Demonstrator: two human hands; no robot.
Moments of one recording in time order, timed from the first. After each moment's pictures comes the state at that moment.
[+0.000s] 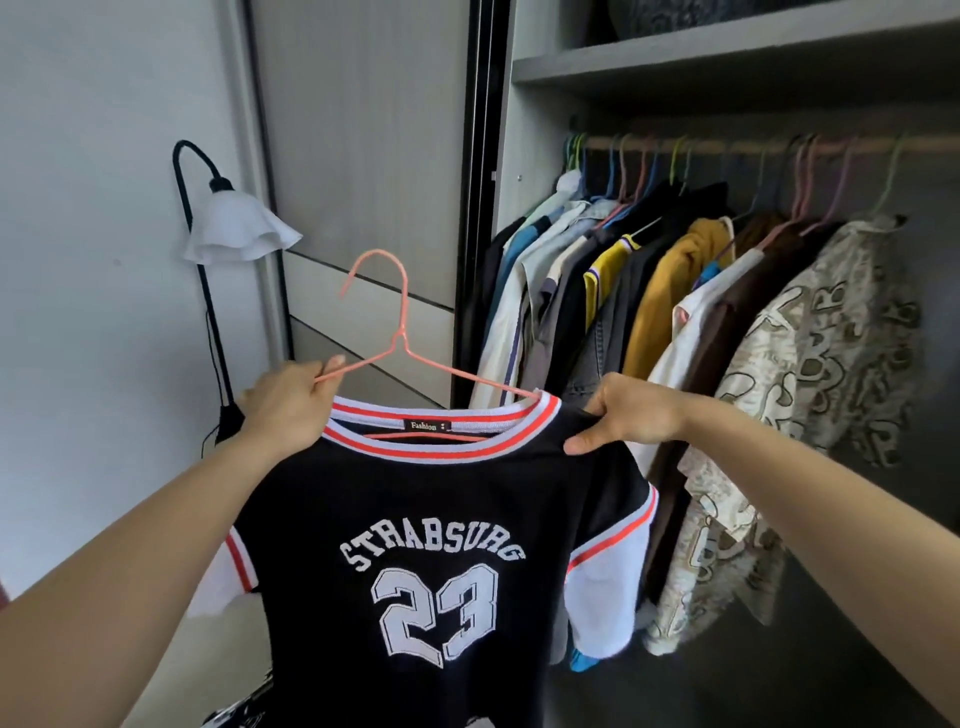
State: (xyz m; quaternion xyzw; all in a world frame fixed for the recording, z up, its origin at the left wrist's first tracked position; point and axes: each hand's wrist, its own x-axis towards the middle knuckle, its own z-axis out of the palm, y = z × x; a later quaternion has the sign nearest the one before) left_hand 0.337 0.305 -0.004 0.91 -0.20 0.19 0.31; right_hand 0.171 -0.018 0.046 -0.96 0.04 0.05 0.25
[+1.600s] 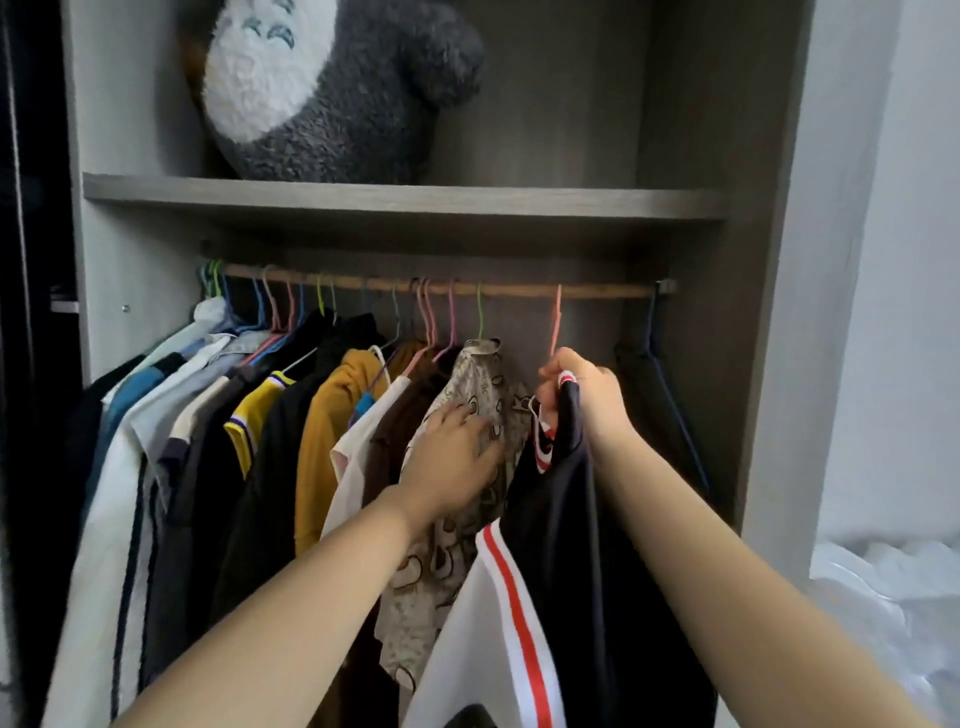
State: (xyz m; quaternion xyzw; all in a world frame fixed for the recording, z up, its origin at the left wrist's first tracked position) left_hand 0.169 -0.134 0.094 0.68 -0.65 0.12 0.32; right_hand 0.001 -0.112 0.173 -0.57 0.32 -0.57 0.50
